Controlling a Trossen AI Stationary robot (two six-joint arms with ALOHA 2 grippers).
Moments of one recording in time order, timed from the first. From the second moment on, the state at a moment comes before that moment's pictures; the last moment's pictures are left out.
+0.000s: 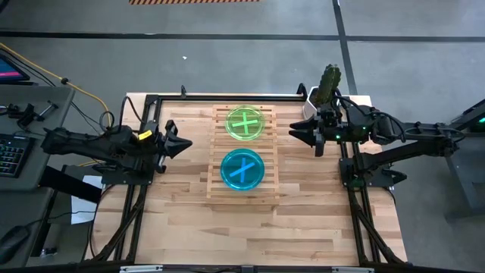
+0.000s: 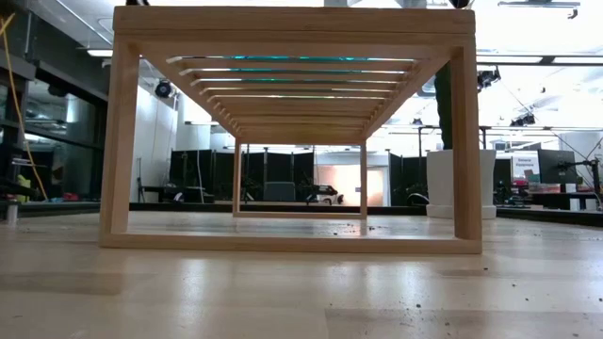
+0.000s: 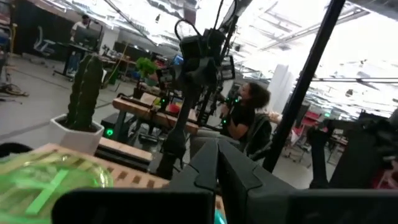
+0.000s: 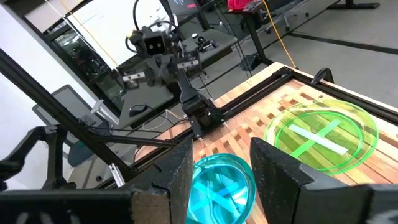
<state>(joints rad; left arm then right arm) -0.13 0.51 0.45 0.29 -0.16 -0.30 0.02 0.88 1.04 -0.32 0.15 0.54</state>
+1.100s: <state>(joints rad) 0.02 0.00 0.01 0.26 -0.14 -0.34 0.03 0.85 1.04 -0.52 0.09 0.58</state>
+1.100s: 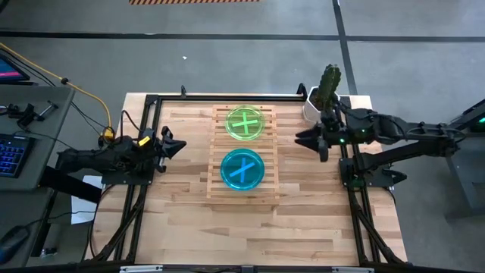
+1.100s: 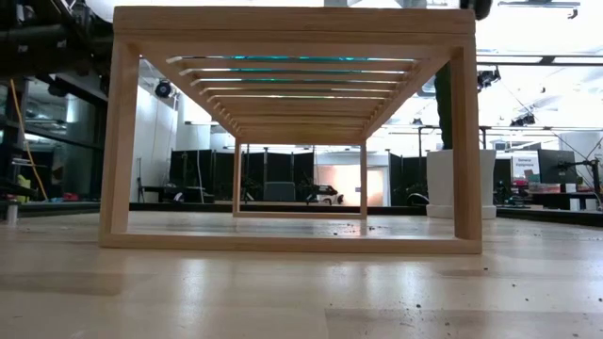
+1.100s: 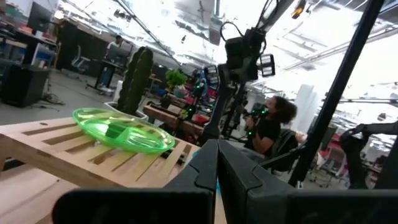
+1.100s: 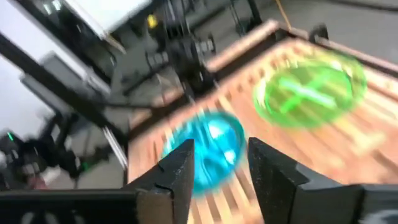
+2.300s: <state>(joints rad) 0.02 0.01 0.01 0.24 -0.14 -0.33 0.12 0.01 0.22 -0.10 -0.01 0.43</state>
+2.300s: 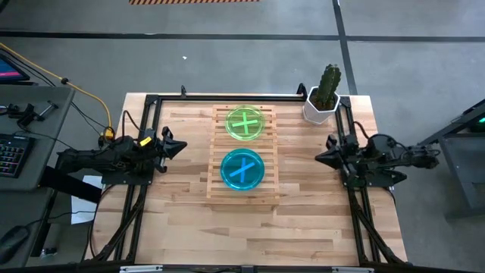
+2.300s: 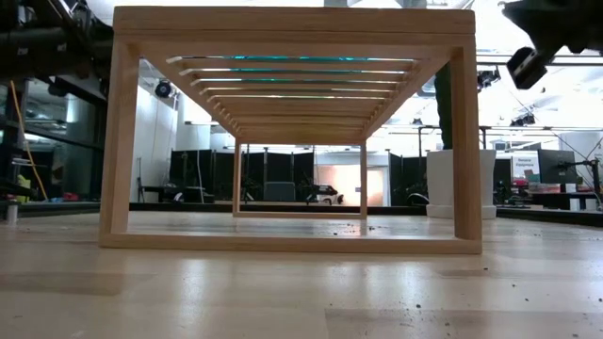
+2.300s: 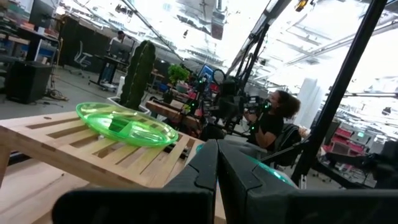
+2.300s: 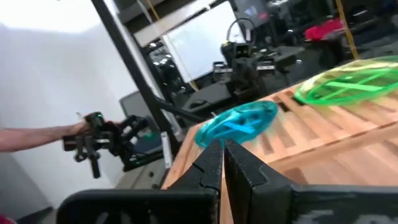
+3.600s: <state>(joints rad) 0.02 0.00 0.01 0.02 -0.11 -0.33 0.12 0.01 0.01 0.03 -0.11 0.54</state>
